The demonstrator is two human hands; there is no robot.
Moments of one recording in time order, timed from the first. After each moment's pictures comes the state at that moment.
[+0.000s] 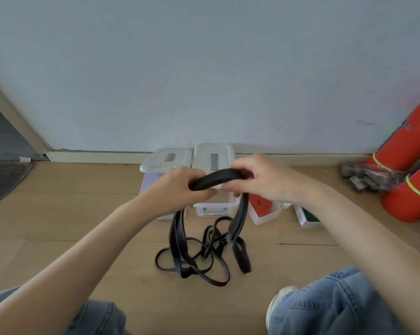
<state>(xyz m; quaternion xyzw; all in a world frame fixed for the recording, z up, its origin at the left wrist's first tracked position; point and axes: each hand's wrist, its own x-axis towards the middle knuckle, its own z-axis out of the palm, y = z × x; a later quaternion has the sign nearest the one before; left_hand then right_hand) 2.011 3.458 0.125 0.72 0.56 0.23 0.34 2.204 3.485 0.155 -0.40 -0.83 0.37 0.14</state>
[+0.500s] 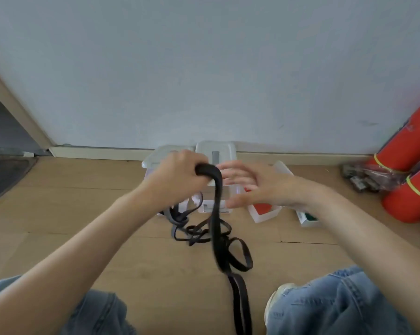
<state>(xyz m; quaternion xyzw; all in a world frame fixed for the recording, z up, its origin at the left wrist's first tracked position) 2.024 3.446 0.154 0.72 0.61 0.25 0.20 2.212 3.475 0.146 -0.41 -0.74 0.53 0.09</state>
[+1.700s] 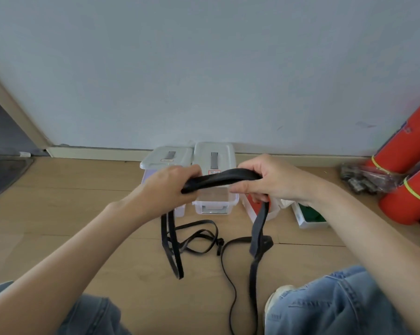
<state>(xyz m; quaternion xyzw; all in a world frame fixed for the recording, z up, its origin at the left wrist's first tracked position) 2.002 3.448 0.128 0.79 0.57 0.16 0.14 2.222 3.489 0.149 -0.38 -0.80 0.45 0.13</state>
